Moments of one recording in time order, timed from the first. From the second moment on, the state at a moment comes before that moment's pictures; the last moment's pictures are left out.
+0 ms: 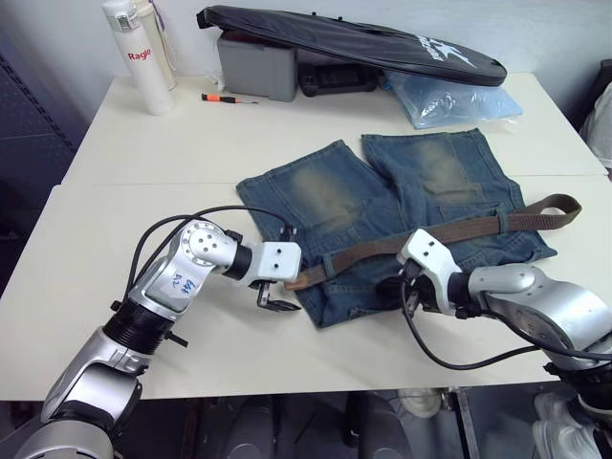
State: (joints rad) left arm -0.67 0.62 -0.42 0.02 0.09 0.14 -1.14; right arm -0.40 -0.89 0.22 -0.42 0.60 0.98 0.61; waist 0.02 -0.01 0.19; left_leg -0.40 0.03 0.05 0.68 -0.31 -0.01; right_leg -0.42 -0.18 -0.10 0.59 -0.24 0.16
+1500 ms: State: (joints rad) left arm -0.64 0.66 -0.32 0.06 -0.01 0.08 -1.21; right arm -0.45 -0.80 0.21 -0.36 0.47 1.03 0.64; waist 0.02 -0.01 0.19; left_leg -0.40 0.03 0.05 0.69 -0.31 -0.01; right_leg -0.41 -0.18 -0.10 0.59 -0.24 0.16
